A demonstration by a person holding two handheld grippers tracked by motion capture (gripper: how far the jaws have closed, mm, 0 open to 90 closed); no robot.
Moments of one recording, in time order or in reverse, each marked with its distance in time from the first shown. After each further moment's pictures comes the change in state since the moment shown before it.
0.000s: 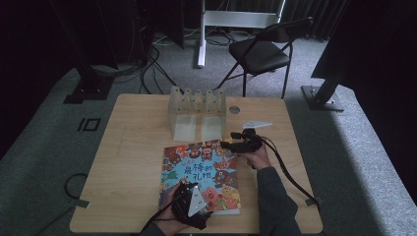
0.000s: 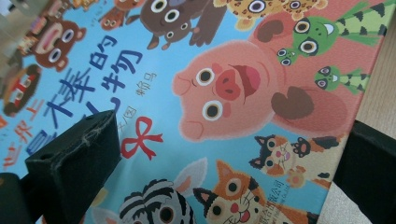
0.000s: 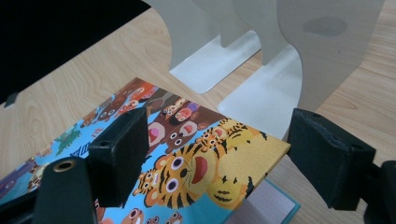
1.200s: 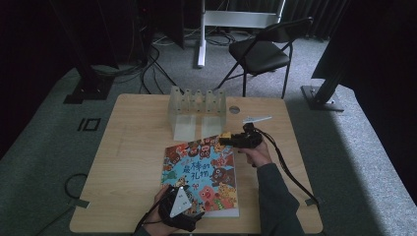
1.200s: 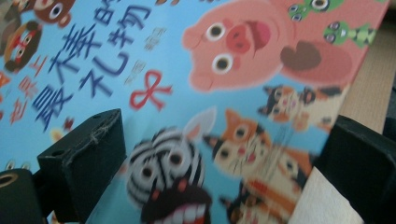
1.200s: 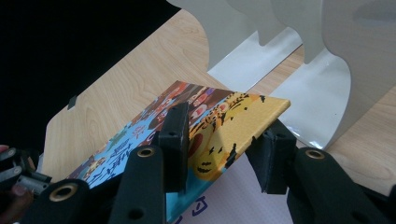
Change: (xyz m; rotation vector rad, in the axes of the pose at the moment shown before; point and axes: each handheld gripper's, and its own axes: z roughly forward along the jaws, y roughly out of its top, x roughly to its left) left arm 0.015 -0.022 -0.030 -0.058 -0.061 -0.108; right arm 0.002 0.018 -0.005 0.057 0.153 0.083
